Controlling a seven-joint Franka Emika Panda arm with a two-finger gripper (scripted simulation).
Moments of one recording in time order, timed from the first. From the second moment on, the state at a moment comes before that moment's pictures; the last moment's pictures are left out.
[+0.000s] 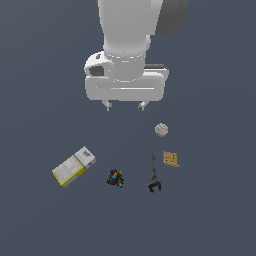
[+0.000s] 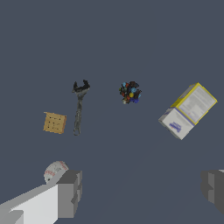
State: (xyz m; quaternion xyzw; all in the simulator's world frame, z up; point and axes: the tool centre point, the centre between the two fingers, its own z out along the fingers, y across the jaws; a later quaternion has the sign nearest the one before) arm 0.010 -0.008 0.337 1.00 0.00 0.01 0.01
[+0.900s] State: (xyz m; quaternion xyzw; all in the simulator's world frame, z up) arm 0.032 -0.014 0.310 1.00 0.09 0.01 0.01
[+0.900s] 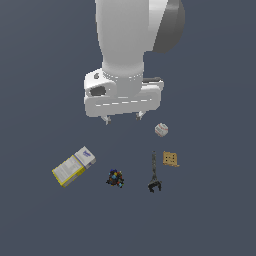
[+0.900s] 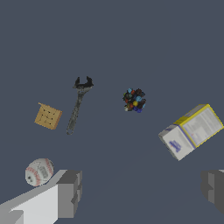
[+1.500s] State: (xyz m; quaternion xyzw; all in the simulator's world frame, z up) arm 0.062 -0.022 0.264 0.97 0.24 0.00 0.01
